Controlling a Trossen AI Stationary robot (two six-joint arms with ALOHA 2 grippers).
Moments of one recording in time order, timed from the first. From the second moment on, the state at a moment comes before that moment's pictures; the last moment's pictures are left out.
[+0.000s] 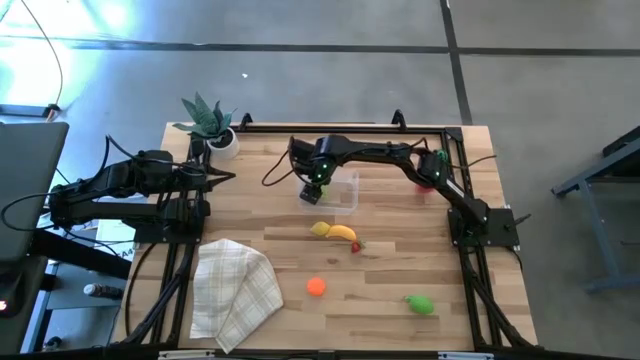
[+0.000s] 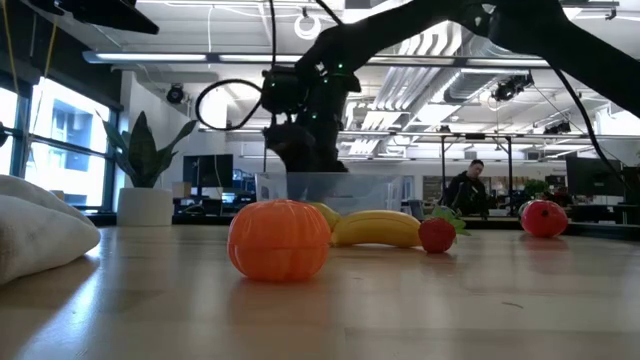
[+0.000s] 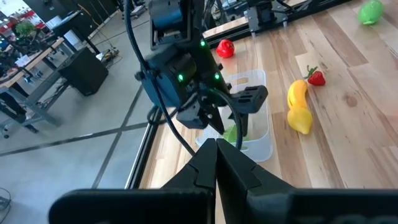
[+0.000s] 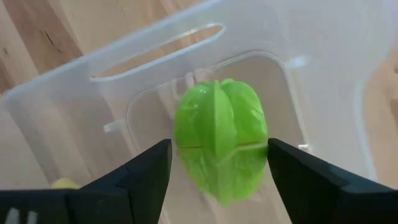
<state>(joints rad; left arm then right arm) 0.24 0.42 0.74 -0.69 -0.17 0.40 -0.27 2.37 2.08 -1.05 -0.16 0.14</state>
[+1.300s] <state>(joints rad) 0.24 0.42 0.74 -0.69 -0.17 0.40 0.06 2.07 2.08 -1.51 0.25 0.52</state>
